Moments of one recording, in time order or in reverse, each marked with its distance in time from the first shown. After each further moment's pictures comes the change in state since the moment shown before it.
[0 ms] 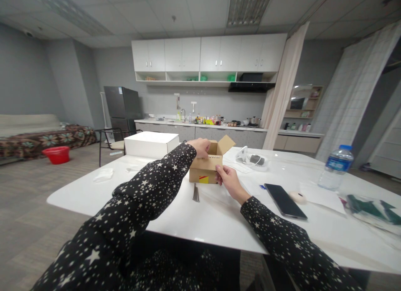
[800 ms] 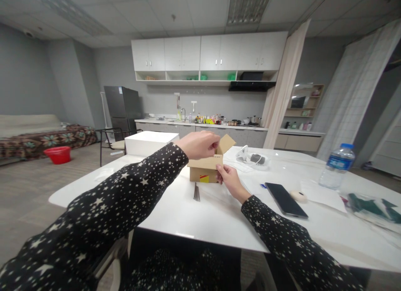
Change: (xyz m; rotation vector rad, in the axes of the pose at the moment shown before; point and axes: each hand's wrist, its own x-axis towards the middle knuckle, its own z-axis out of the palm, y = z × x) left_hand -0.058 0.031 -0.047 0.001 0.248 0.308; right_hand 0.004 0.002 -0.007 0.000 -0.002 -0.001
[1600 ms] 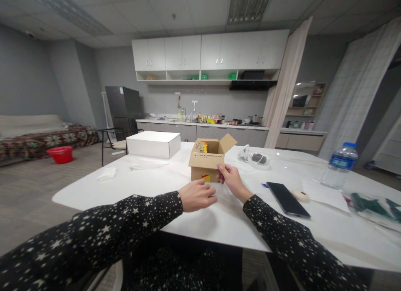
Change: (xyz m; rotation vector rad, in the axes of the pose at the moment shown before) left_hand -0.078 0.020 0.127 0.314 0.052 0.528; right_hand 0.002 -0.003 0.003 -0.005 0.013 -0.021
